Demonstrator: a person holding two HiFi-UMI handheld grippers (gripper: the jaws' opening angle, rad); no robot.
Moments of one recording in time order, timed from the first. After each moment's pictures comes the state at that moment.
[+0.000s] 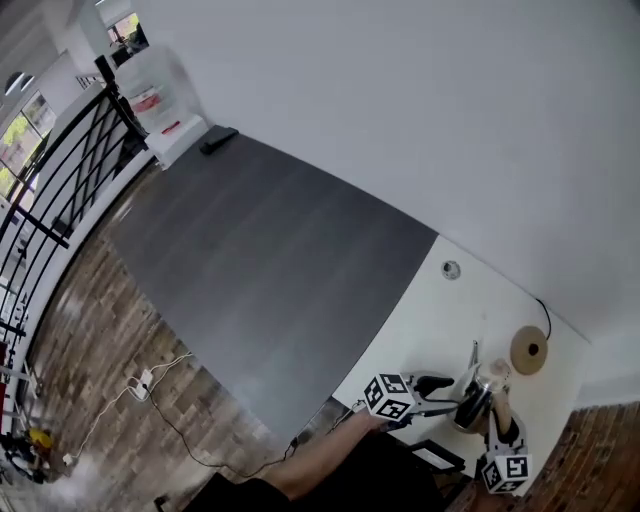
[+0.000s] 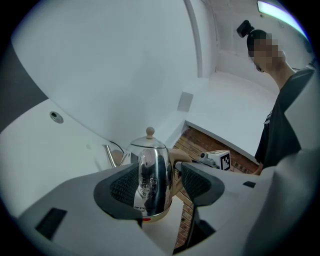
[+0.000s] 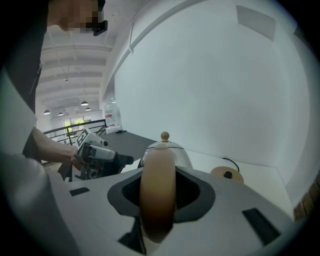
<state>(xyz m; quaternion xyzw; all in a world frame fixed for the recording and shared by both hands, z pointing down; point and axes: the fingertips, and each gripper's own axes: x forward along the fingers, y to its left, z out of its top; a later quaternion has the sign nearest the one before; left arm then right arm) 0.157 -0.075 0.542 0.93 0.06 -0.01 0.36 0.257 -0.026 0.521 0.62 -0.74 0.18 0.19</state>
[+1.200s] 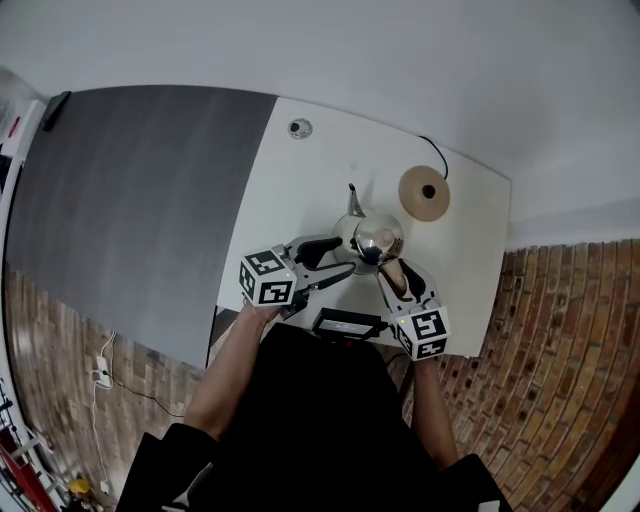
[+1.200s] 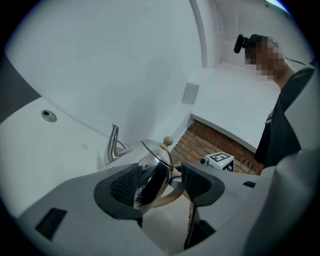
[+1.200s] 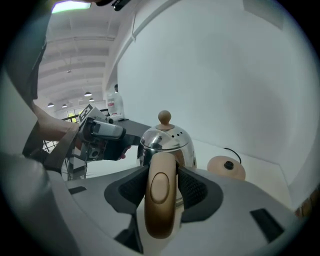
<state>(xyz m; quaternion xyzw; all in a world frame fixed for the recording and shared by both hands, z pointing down) 0.172 -0.099 0.531 0.94 0.04 0.04 0.34 0.246 -0.049 0.559 0.59 -0.75 0.19 0.23</state>
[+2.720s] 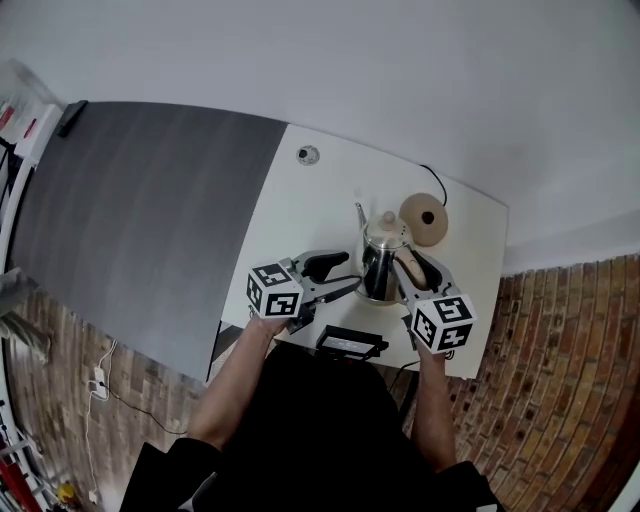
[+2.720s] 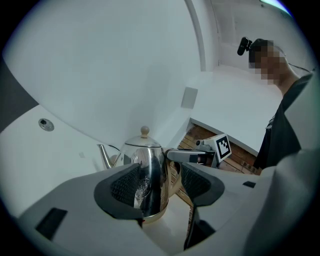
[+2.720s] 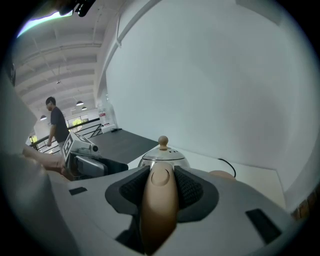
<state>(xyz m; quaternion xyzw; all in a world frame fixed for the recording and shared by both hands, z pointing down) 0.179 -0.110 0.508 0.94 0.03 0.02 0.33 0.273 -0.105 0.492 0.61 -0.74 0.22 0.19</state>
